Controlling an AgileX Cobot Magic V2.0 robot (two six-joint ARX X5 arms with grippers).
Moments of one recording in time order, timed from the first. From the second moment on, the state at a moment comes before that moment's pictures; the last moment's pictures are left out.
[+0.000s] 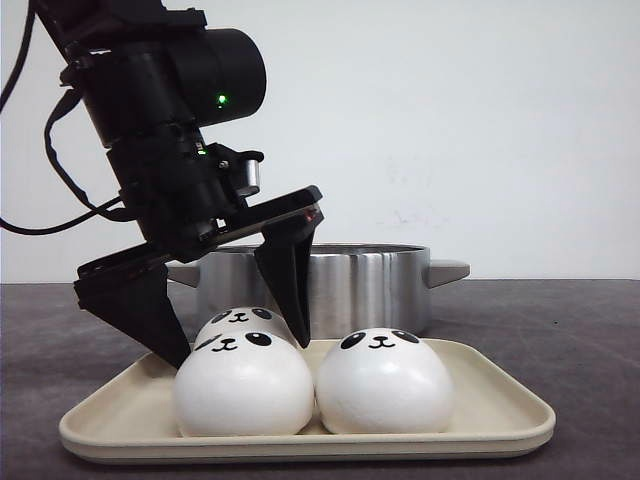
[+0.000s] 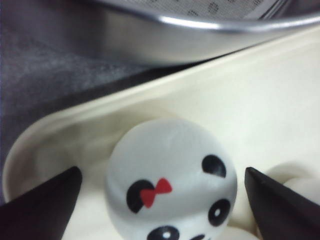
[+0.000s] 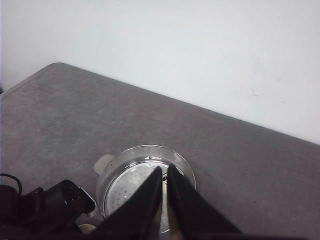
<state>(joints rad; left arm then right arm) -0.67 1.70 1.05 -0.50 0.13 -0.43 0.67 1.28 2.10 -1.16 0.16 0.12</state>
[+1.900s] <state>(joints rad) -0.51 1.90 1.47 -0.40 0.05 -0.28 0.67 1.28 2.10 -1.20 0.15 0.10</state>
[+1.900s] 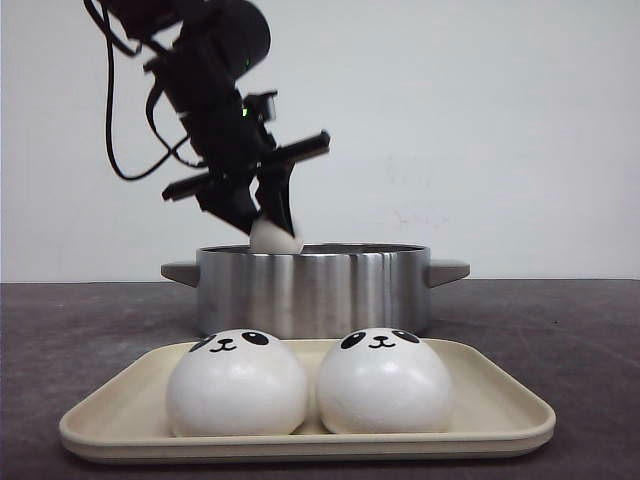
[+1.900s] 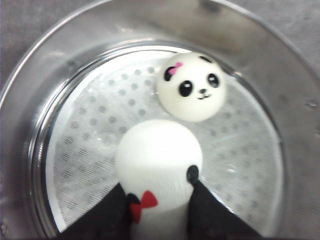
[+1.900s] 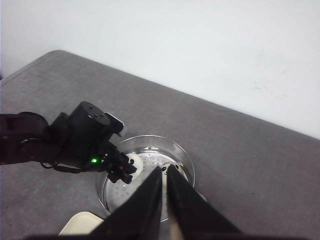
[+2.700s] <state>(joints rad) -0.49 1.93 1.54 -0.46 0.05 -0.28 0.67 1.28 2.08 -1.23 0.15 0.10</state>
